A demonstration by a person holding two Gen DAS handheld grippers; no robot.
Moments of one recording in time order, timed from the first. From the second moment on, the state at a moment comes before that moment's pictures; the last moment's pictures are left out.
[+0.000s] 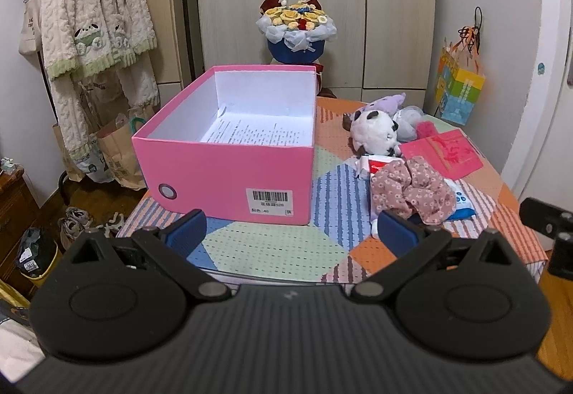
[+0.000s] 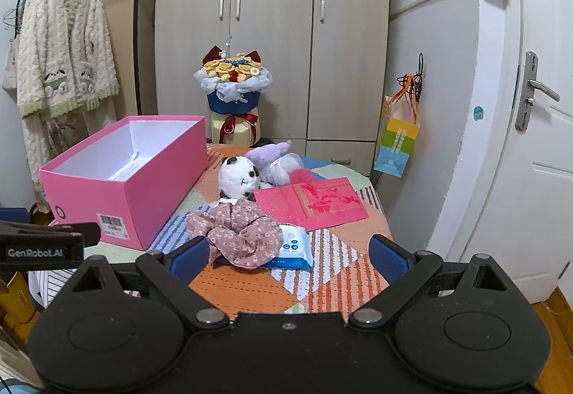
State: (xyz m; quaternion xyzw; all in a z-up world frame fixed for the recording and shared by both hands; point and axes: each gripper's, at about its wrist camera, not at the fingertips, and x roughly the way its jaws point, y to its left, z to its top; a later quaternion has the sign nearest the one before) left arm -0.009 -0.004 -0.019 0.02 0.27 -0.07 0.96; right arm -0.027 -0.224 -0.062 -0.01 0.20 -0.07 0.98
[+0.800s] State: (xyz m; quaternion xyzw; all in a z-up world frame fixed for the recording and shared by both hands) left arm 0.014 -0.019 0.002 0.01 0.22 -0.12 0.97; right arm -0.016 -0.244 -0.064 -0.05 0.15 0.02 0.99
